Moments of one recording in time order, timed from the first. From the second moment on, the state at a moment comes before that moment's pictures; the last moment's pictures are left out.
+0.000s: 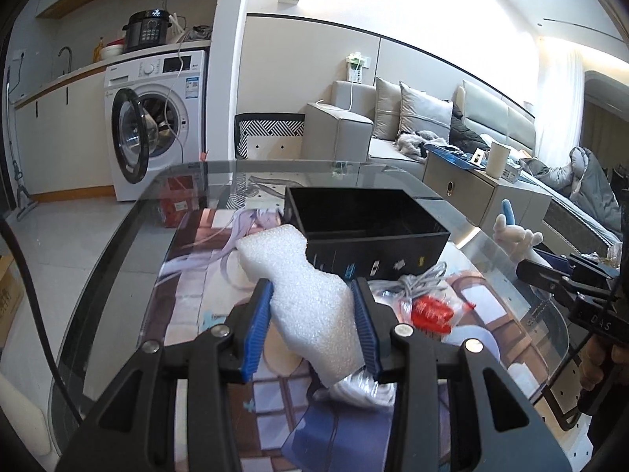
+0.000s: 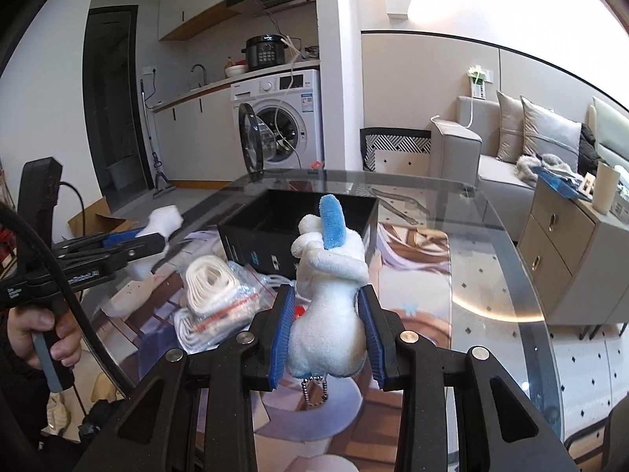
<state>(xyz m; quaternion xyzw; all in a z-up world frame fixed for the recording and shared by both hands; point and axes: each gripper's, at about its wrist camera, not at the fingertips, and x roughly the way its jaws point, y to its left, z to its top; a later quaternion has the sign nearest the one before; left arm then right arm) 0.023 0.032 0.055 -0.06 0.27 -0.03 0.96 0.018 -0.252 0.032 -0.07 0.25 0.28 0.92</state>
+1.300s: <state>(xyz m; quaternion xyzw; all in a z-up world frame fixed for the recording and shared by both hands) 0.125 0.016 0.081 -0.05 0.26 -0.04 0.96 0.106 -0.186 0.057 -0.08 0.25 0.33 0.91</state>
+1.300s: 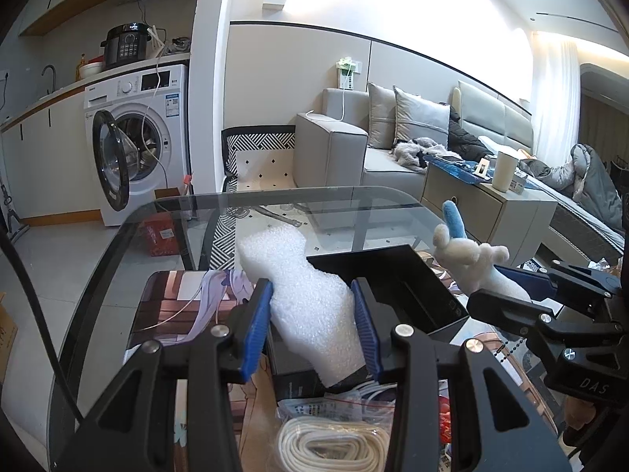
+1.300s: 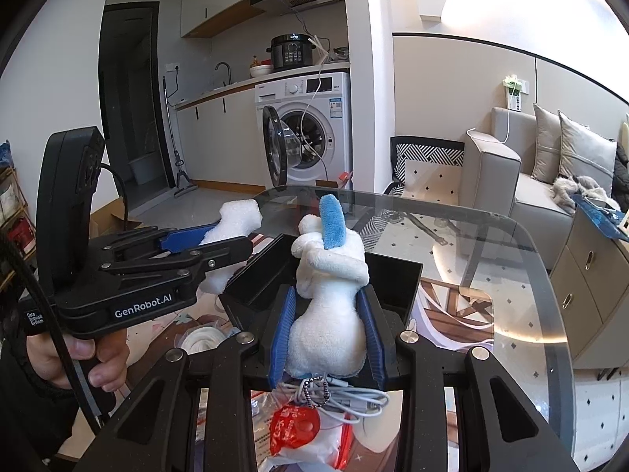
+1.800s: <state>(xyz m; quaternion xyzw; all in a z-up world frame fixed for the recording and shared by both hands) 0.158 0.012 0.062 -0.04 0.28 -0.04 0.96 0.145 -0.174 0.033 -0.09 0.28 0.32 0.90</state>
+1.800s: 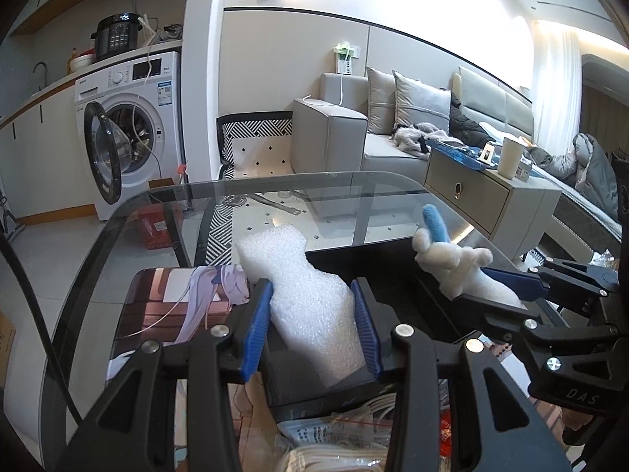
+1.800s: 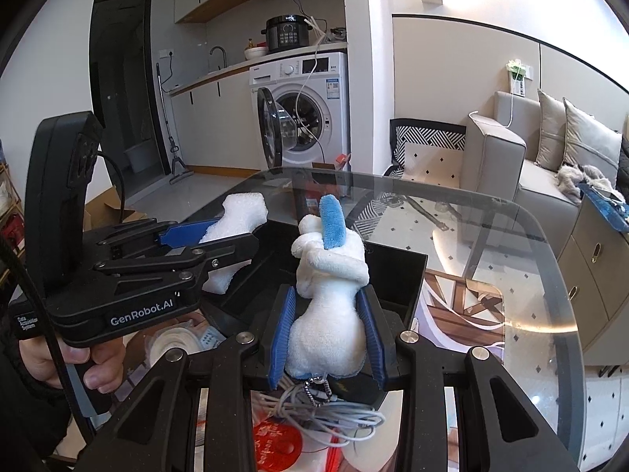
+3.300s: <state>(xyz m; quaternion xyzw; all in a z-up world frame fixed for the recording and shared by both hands) 0.092 0.027 0.064 -0.02 0.27 -0.02 0.96 0.083 -0.218 0.028 -0.07 0.27 0.31 0.91</state>
